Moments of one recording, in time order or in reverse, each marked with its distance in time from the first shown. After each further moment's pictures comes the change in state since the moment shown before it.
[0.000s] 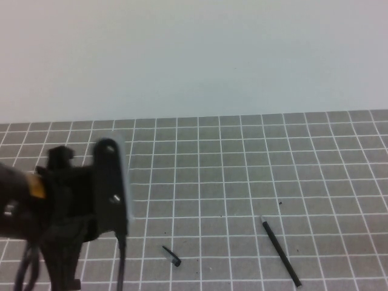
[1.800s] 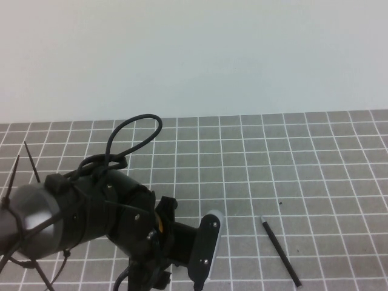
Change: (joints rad) right arm 0.160 -0.002 0.000 -0.068 0.035 -0.031; left arm -0.191 0.508 -0.007 0.082 -0.248 0.205
